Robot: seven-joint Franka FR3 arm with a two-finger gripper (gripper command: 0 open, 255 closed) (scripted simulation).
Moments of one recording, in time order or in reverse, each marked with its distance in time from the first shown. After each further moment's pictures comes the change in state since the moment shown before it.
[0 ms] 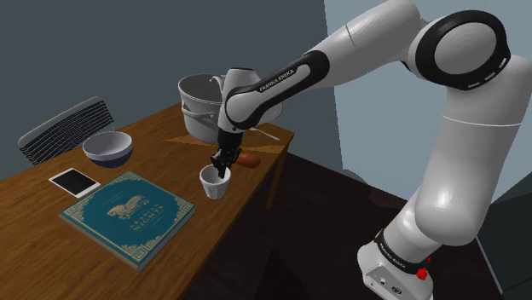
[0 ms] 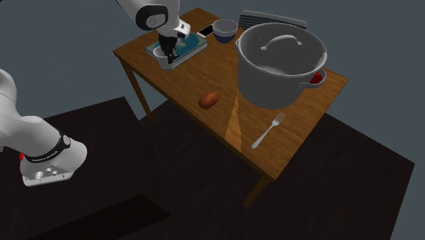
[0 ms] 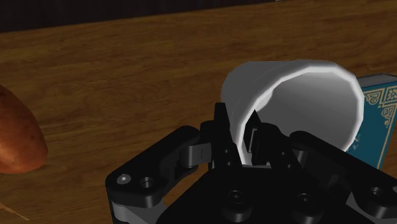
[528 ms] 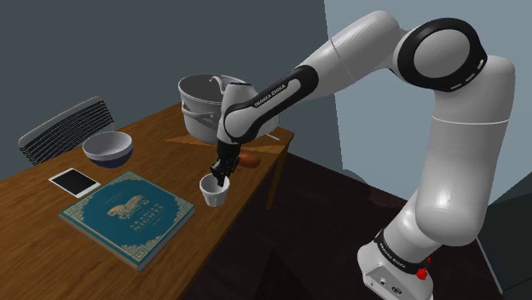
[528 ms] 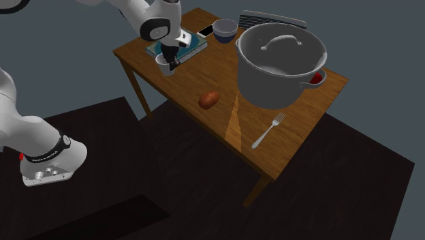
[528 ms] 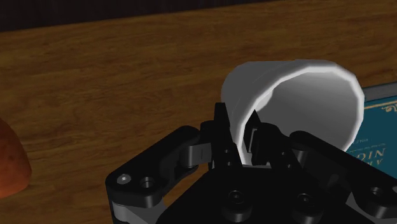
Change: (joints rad) arm 0.012 0.081 -0.011 -0.009 -0.018 0.088 -0.002
